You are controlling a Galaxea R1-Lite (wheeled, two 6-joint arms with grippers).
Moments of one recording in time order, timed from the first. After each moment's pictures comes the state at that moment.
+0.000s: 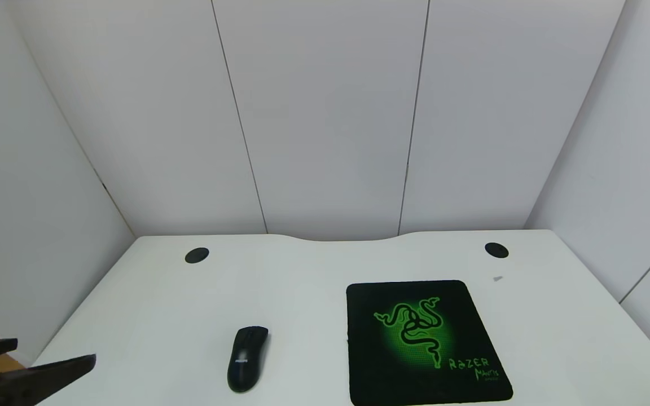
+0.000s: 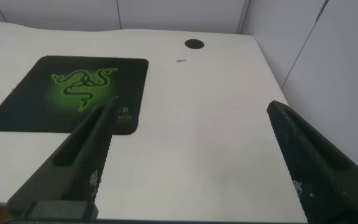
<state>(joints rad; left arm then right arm) -0.03 0.98 -0.85 0.54 -0.11 0.00 0.00 0.00 0.00 0.00 0.00 -0.02</state>
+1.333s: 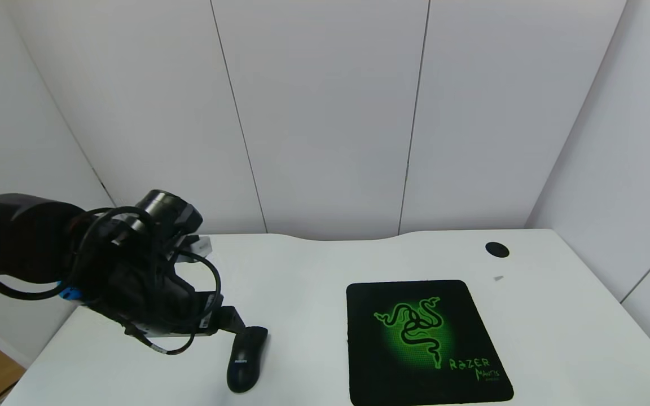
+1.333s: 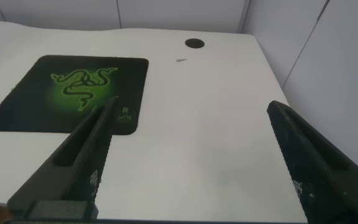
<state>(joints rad) -0.29 1.75 -1.11 0.53 0.00 -0.28 0.00 0.00 0.00 0.00 0.00 -0.02</state>
